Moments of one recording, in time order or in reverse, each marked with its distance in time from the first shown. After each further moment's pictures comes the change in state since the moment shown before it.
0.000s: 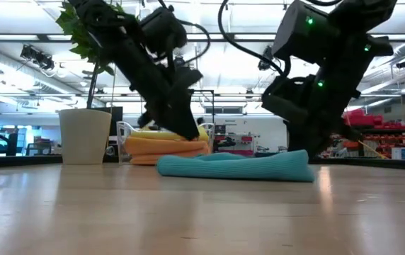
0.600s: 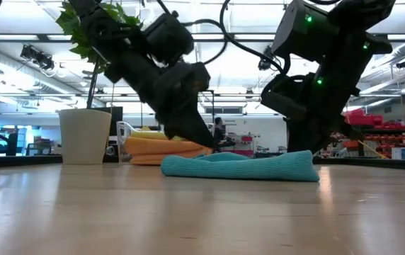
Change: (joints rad) left arm -0.036 0.080 0.001 0.176 0.333 0.291; right arm -0.007 -0.019 0.000 -0.028 -0.002 0.030
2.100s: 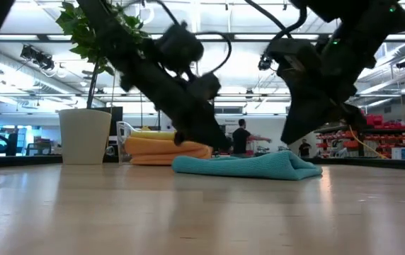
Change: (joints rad) left arm 0.031 0.090 0.058 0.080 -0.043 -0.084; right arm 0.105 -0.103 0.000 0.090 -0.080 0.026
